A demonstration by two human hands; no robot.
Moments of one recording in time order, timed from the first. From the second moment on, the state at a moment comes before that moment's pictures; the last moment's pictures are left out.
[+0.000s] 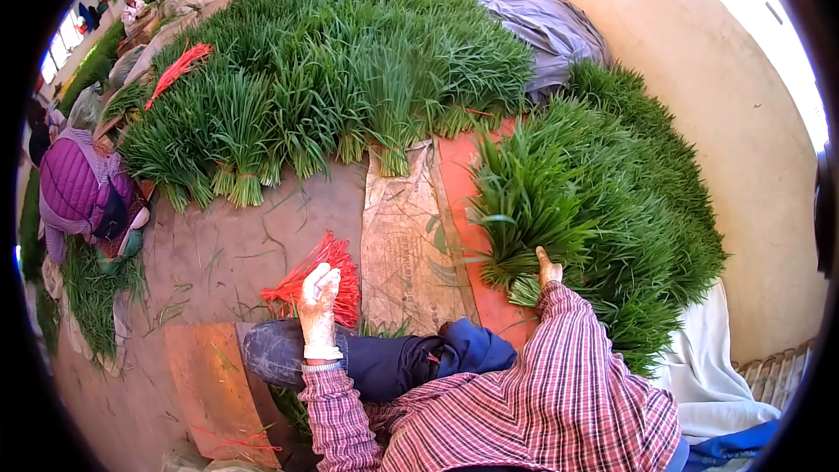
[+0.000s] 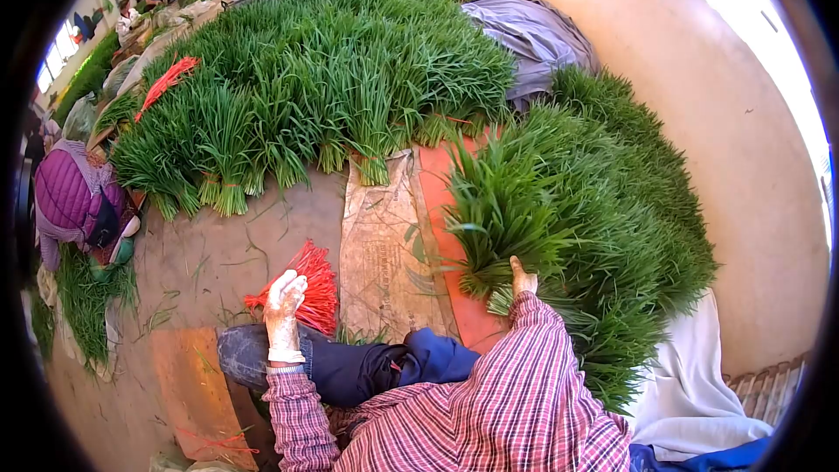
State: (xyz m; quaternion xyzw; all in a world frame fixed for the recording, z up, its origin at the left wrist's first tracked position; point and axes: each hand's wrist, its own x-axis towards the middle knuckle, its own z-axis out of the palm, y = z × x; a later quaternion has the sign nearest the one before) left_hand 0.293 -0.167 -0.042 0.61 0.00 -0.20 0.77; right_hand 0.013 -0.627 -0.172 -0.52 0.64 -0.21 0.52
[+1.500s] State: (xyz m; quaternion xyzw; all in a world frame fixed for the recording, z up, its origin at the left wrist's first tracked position) left_hand 0.139 -0.046 0.226 0.78 -0.31 0.21 0.50; right_hand 0.194 -0.412 -0.263 -0.86 -0.08 0.46 0.19
